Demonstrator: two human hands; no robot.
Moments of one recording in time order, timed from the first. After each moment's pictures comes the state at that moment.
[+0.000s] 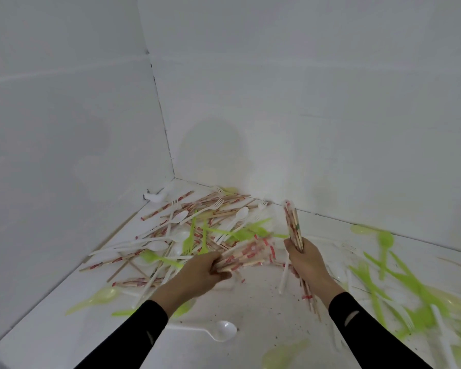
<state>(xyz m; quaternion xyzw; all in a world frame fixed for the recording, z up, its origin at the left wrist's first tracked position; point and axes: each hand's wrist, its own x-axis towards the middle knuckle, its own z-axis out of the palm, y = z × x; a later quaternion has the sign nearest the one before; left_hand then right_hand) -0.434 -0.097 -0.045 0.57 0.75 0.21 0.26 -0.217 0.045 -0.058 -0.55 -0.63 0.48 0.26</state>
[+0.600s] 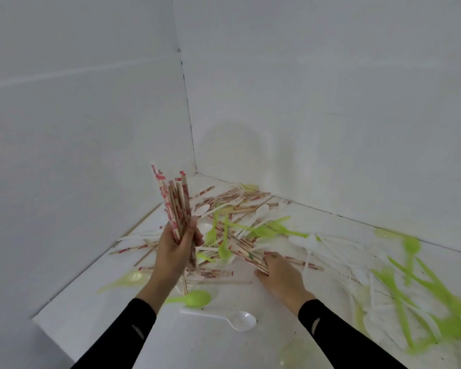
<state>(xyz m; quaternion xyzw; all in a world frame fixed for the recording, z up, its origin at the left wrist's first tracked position) -0.467 -0.148 -0.015 0.32 0.64 0.67 0.17 -0.282 -0.011 -0.085 -0.44 -0.87 0.23 0.03</state>
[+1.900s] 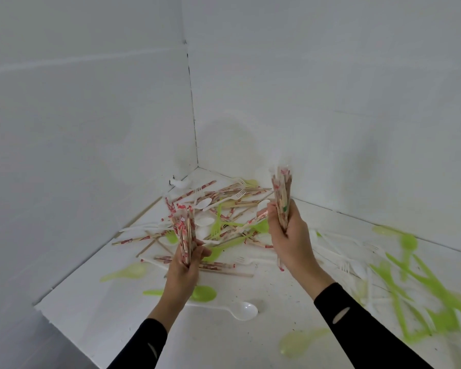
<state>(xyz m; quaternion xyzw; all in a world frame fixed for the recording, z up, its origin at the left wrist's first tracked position) -0.457 -0.170 -0.088 0.34 0.67 0.64 0.19 -0.284 -0.034 0.008 -0.30 -0.75 0.41 0.43</state>
